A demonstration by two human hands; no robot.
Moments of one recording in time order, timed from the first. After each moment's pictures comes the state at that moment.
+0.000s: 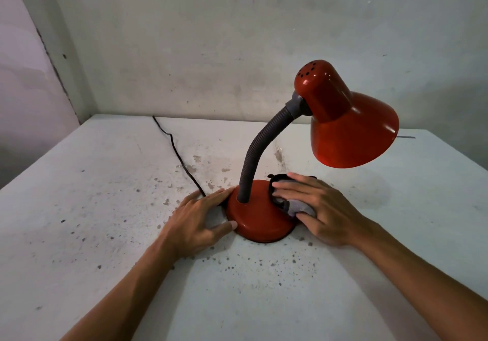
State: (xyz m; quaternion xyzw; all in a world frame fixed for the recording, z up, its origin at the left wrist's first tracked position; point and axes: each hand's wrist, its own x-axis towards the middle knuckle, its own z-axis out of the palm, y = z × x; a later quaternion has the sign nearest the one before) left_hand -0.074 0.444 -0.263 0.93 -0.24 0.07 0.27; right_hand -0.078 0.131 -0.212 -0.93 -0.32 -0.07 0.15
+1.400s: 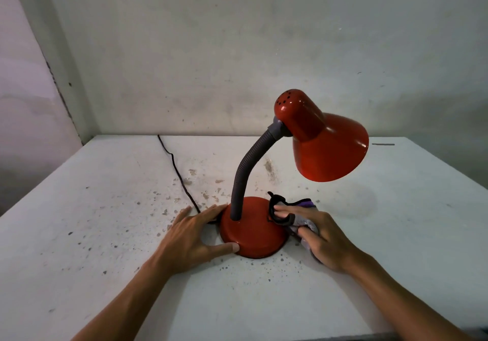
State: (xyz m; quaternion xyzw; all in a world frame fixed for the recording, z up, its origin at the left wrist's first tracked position) left_hand -0.104 0.442 -0.252 0.94 -0.22 0.06 0.26; right_hand -0.121 0.119 -0.240 -0.87 -0.22 -0.04 0.44
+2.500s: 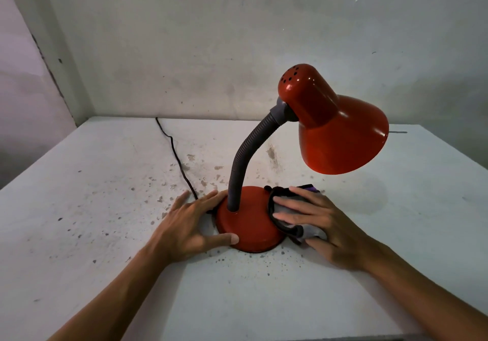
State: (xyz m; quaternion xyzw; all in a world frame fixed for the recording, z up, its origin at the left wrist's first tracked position) left_hand -0.097 0.438 -0.257 0.94 -0.21 0.05 0.24; right_hand -0.113 0.102 -0.238 -0.90 -0.36 -0.07 0.23
